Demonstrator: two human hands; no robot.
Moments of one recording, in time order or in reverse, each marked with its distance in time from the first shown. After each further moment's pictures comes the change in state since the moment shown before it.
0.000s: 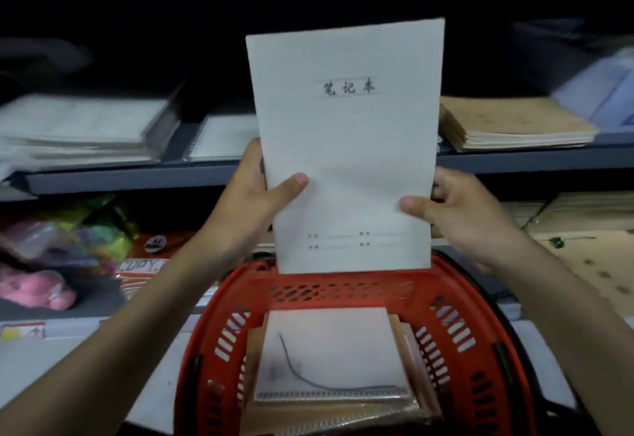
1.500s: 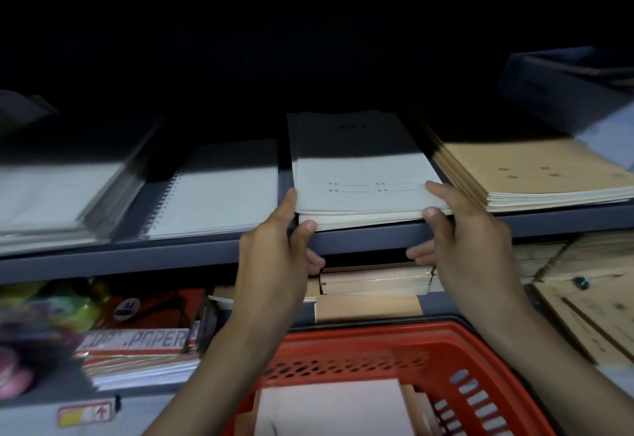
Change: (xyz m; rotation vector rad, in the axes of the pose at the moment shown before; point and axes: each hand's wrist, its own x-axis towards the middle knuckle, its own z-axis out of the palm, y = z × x) left_hand 0.059 -0.023 0.044 0.425 0.249 -0.057; right_hand 0.062 0.017 0.003 -0.256 0.481 -0.004
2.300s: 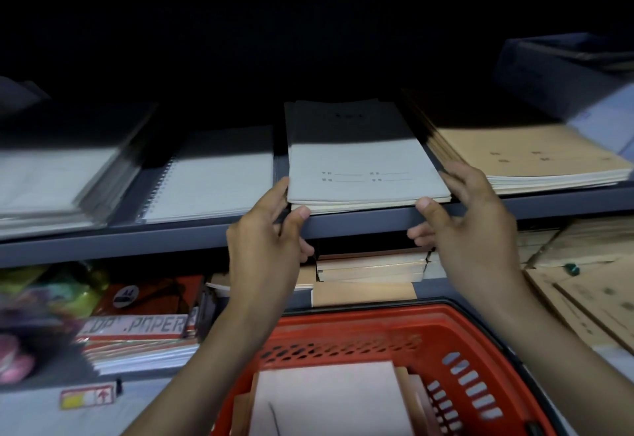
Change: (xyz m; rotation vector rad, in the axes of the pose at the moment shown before) left_hand -0.004 -0.006 0.004 -0.057 0.092 0.033; right_hand -0.008 0.001 -0.008 0.169 0.030 0.015
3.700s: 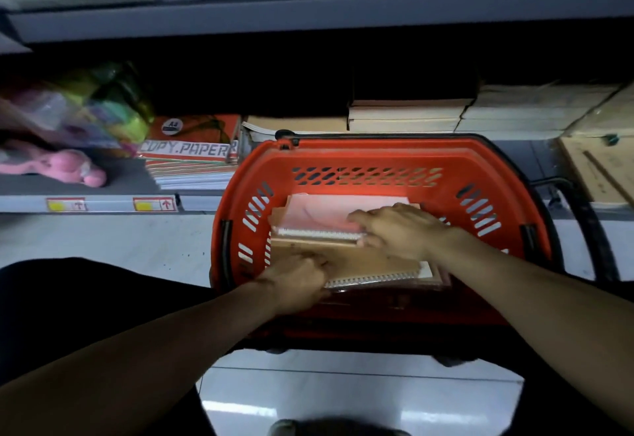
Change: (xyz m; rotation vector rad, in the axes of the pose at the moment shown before) left_hand -0.215 -0.176 -0.042 0.962 -1.094 0.398; right_hand -0.162 0.115 0.053 -0.933 -1.272 -0.413
